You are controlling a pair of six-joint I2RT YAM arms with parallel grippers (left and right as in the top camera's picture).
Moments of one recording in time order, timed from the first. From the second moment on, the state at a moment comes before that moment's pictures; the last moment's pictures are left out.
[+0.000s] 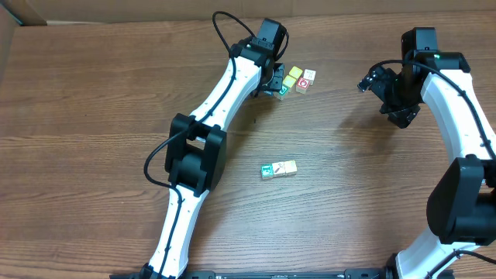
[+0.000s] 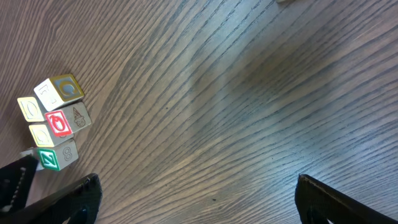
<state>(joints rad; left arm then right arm) -0.44 2.49 2.22 -0.92 -0.04 -0.30 -0.04 1.88 1.57 -1.02 -0.16 0.72</state>
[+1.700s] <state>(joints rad) -0.43 2.15 1.86 -1.62 0.08 -0.34 -0.04 1.88 1.57 -1.02 -0.16 0.72</state>
